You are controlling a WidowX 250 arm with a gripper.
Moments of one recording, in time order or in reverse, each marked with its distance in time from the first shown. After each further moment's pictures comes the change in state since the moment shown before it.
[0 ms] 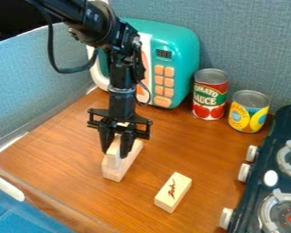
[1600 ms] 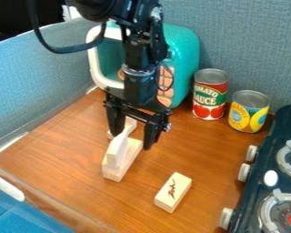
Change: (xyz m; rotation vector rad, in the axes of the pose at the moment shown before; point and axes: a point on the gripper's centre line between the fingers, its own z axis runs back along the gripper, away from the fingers) arm -0.023 -0.030 0.051 0.030 -0.180 -0.235
